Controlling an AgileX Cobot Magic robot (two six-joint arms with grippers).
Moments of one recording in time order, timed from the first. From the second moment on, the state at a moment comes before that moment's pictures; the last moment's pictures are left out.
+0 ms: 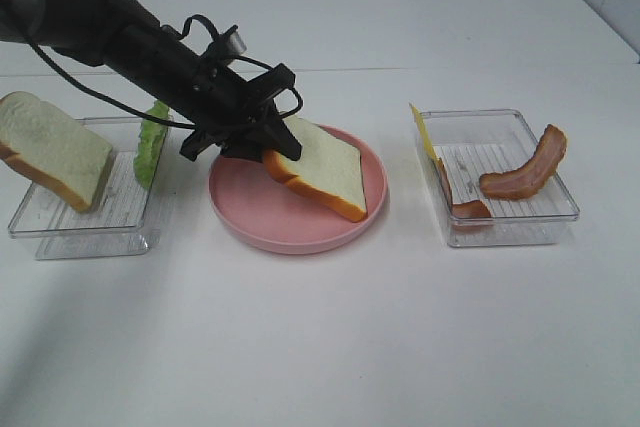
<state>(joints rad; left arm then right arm) -0.29 2.29 -1.63 -0.98 0.89 0.38 0.08 0.00 -0.45 0.00 1.10 -0.02</state>
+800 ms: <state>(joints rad) -0.29 2.12 -1.64 -0.46 1.00 0.07 0.08 0.00 -0.45 0.00 1.10 -0.02</state>
